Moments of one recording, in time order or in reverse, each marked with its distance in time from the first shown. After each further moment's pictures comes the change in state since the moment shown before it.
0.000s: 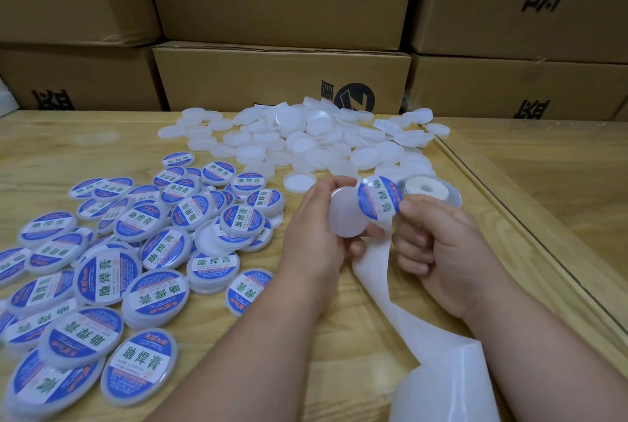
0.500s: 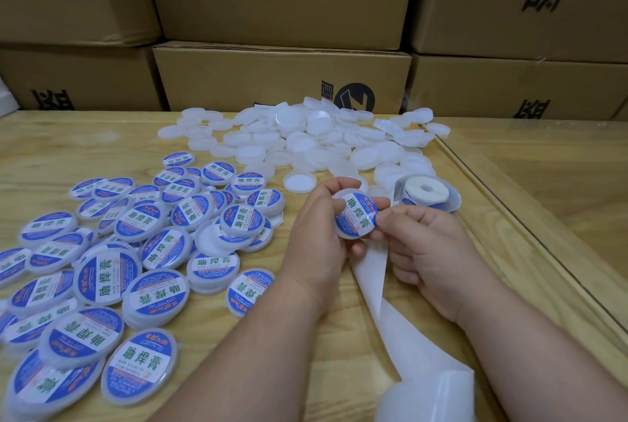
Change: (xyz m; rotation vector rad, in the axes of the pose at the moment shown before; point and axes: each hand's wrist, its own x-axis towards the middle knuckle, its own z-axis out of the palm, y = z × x) left_hand 0.002 -0.003 -0.002 0.006 -0.101 -0.027; right_hand 0.002 0.011 0.003 -0.241 0.047 0.049
